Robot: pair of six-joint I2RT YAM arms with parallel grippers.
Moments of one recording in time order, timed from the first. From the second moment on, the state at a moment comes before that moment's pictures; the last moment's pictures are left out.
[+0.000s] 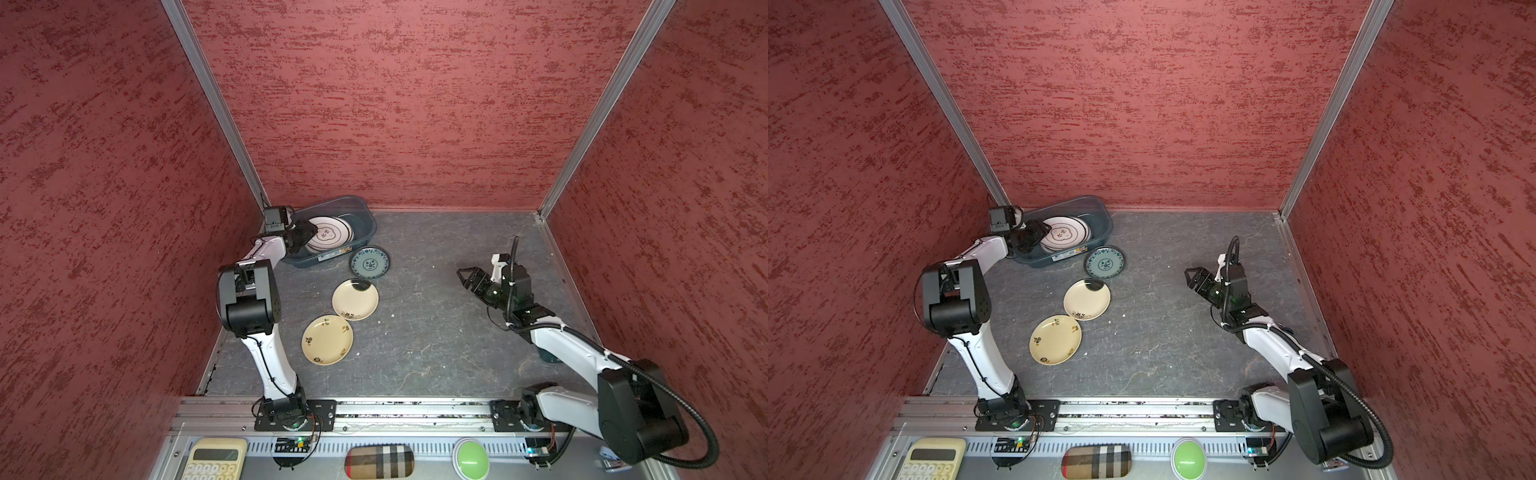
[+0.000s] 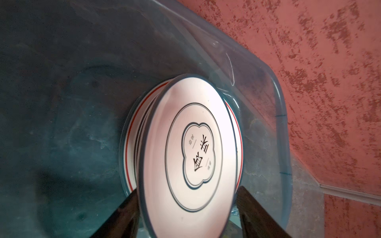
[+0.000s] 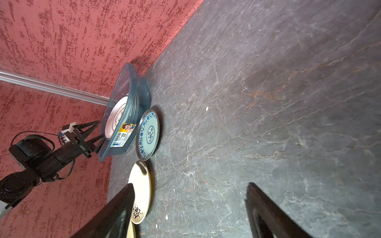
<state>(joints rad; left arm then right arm) 0.19 1.98 1.44 -0.23 0.33 -0.58 0.25 1.21 0.54 0.18 -0.26 0.87</state>
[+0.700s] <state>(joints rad) 0.12 1.84 1.33 -0.31 0.22 -0.53 0.25 1.17 0.54 0.13 -0.23 0.83</state>
